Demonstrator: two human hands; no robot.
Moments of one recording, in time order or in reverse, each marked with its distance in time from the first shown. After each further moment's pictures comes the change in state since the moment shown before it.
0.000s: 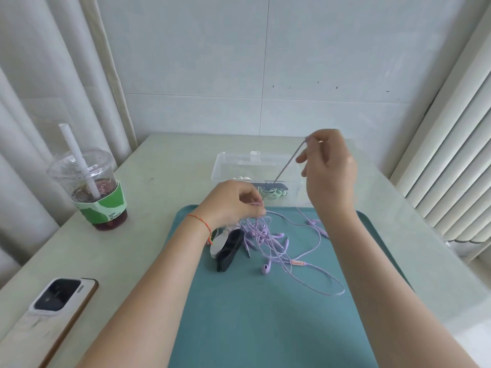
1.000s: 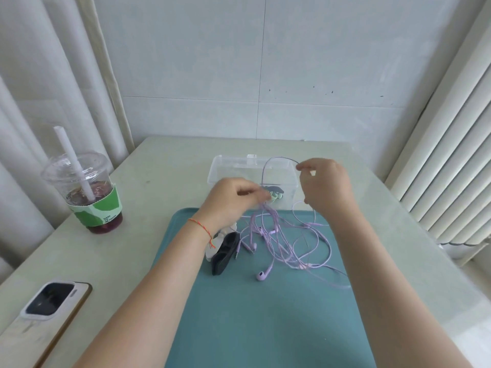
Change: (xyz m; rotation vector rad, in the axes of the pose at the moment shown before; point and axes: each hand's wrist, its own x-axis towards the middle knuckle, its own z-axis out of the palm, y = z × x) left_hand -0.001 0.014 0.008 -0.181 0.134 0.036; right_hand 0.012 0.013 -0.013 -0.494 -0.293 0.167
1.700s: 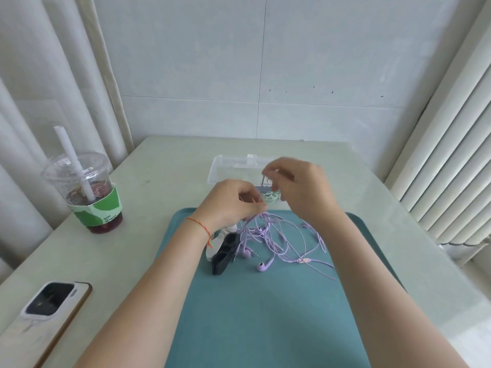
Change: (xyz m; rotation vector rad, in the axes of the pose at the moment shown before) left_hand 0.002 -0.004 -0.005 0.144 -0.070 -0.019; right_hand -0.013 -0.018 0.012 0.227 -0.148 -0.278
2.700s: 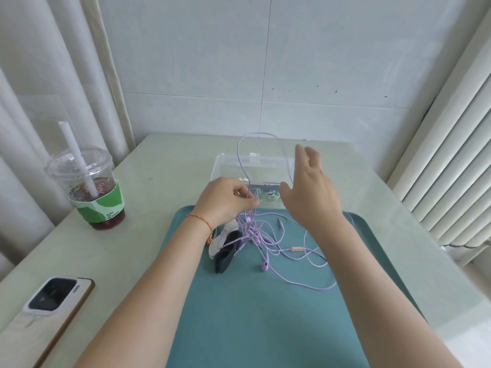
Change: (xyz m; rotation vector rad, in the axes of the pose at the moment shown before) left_hand 0.002 -0.007 -0.006 0.135 0.128 -0.088; right_hand -0.006 -0.001 0.007 -0.556 0.022 0.143
